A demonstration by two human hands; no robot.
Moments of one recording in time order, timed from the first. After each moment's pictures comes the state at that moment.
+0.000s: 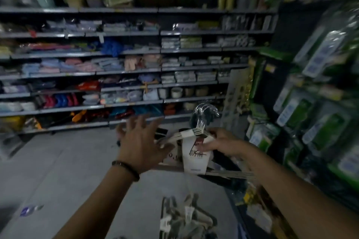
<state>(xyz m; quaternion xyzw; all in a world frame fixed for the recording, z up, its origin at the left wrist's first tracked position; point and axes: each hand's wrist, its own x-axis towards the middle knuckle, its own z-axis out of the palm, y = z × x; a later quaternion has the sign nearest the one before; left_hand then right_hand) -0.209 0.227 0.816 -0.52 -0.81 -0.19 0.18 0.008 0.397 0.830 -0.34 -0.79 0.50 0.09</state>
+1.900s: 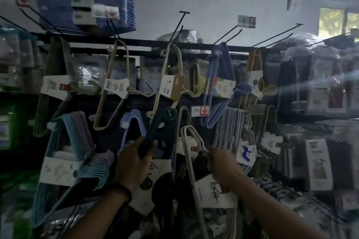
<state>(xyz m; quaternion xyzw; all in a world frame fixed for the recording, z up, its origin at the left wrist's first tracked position) 0.620 0.074 1.004 -0.83 -0.13 -0.44 -0.33 0.801 -0.135 0.988 -0.89 -0.35 -0.19 0.24</state>
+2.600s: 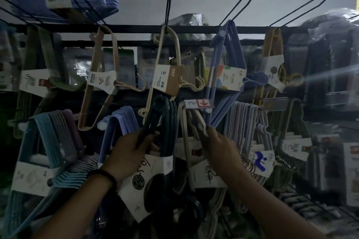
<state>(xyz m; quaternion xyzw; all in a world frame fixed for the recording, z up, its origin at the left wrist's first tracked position) 0.713 0.106 1.023 -0.88 -0.08 -0.37 -0.29 0.906 -0.098 0.993 -0.84 -0.37 -0.31 0.25</state>
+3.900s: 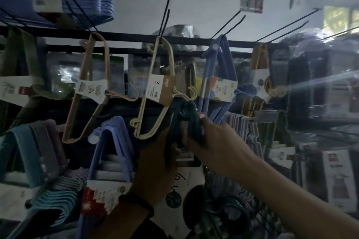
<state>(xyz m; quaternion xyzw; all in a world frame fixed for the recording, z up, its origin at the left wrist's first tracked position) 0.739 0.035 1.024 -0.83 0.02 -0.48 -0.29 0.812 -0.138 1.090 -0.83 -0.44 -0.27 0.23</state>
